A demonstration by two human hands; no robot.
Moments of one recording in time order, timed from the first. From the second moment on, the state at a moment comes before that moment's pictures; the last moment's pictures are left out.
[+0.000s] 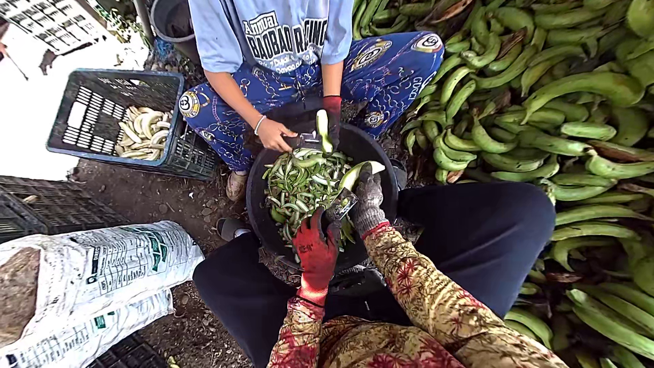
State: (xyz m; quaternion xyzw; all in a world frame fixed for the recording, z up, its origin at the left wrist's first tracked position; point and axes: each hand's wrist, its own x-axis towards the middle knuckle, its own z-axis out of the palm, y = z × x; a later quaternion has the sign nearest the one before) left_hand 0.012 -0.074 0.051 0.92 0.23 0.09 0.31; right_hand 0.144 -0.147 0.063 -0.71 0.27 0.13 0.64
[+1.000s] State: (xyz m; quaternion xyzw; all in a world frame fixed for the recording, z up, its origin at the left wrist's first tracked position) left_hand 0.018 -0.054 0.036 0.94 0.15 0.18 0.27; right_hand 0.133 -0.154 0.048 -0.48 0.26 0.29 0.79
